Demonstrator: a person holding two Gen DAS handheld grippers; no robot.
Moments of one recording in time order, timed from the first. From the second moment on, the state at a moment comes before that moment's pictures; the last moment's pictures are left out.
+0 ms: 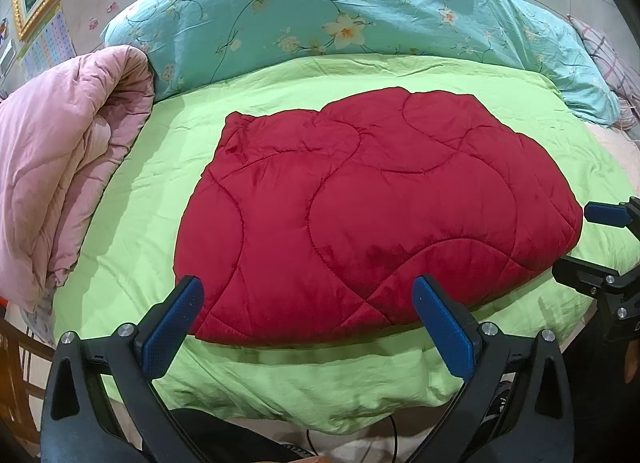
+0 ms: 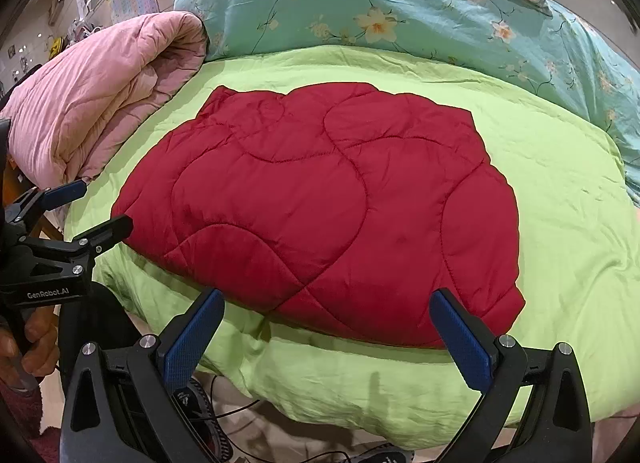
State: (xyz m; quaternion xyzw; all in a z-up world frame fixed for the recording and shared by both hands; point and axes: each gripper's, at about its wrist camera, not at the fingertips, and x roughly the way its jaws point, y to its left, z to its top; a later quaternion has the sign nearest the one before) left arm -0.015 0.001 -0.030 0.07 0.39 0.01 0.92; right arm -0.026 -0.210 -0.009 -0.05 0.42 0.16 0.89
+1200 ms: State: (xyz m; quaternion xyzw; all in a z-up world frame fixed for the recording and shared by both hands) left arm -0.012 0.000 -0.028 0.07 0.39 0.01 0.92; right arm -0.022 -0.210 -0.004 -0.06 0.42 0.16 0.89
